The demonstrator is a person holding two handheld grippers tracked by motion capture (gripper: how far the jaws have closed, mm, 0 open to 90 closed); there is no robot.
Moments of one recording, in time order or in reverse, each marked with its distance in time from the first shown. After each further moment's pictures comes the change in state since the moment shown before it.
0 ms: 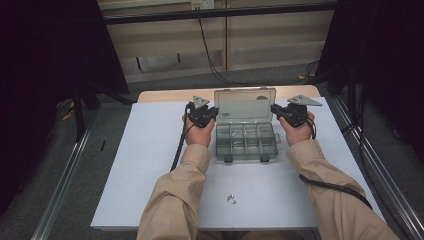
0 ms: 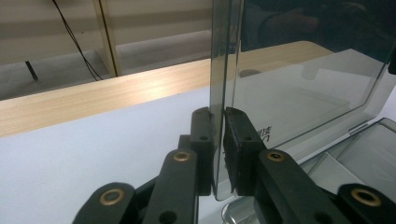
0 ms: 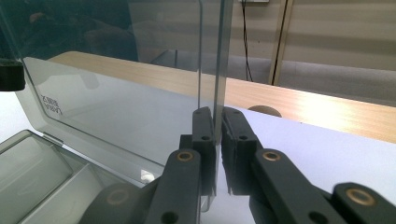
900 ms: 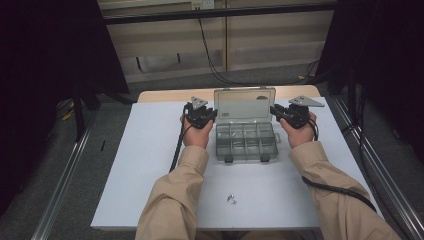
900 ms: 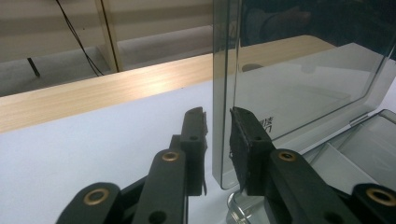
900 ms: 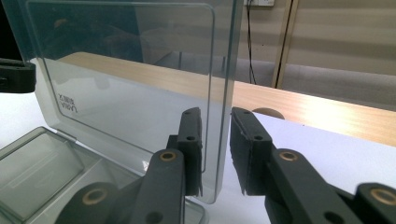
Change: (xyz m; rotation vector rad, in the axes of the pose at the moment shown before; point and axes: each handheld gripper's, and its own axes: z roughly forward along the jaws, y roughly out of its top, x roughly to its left) left arm 0.003 -0.001 -0.007 0.022 0.003 0.006; right arm 0.003 0.002 -0.010 -0.008 0.019 -0.019
